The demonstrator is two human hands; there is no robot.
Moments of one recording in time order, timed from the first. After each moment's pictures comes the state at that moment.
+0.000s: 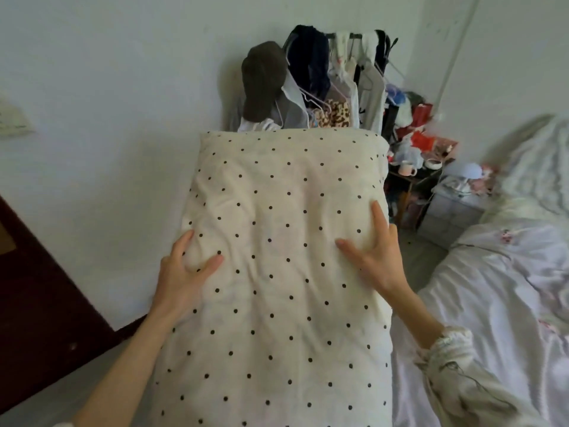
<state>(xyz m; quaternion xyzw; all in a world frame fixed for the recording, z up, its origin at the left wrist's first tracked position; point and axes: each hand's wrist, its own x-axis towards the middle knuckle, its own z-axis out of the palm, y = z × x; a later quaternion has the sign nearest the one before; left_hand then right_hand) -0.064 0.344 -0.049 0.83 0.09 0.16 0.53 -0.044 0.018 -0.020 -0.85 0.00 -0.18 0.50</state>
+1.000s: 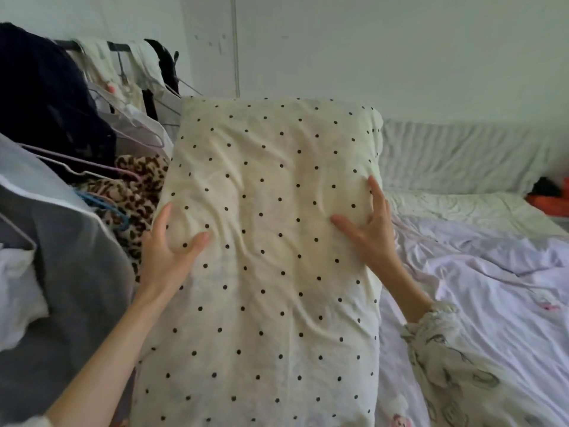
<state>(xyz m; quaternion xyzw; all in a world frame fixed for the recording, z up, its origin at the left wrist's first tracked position) 0.432 0.091 0.004 0.77 -0.27 0.04 0.57 0.237 -0.160 0.029 -0.77 0.28 -0.45 0.36</state>
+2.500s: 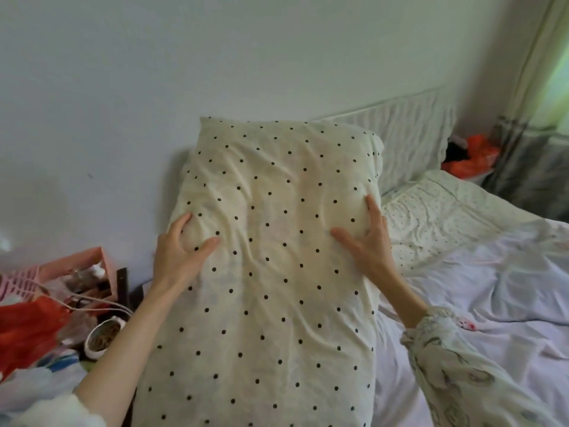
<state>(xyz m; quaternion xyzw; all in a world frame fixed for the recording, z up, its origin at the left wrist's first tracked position) 0.941 -0.843 -0.026 0.73 -0.47 -0.16 0.47 0.643 -0.922 -0.043 -0.60 0.56 -0.48 0.30</state>
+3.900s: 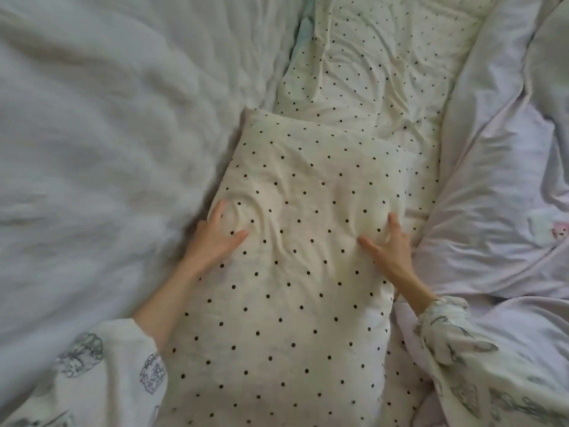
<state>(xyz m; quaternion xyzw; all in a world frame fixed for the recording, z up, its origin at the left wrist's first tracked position) 0.901 -1.480 -0.385 0.57 -0.71 -0.42 -0.07 0.650 -1.283 -0.406 -0.16 0.88 -0.29 0.33</state>
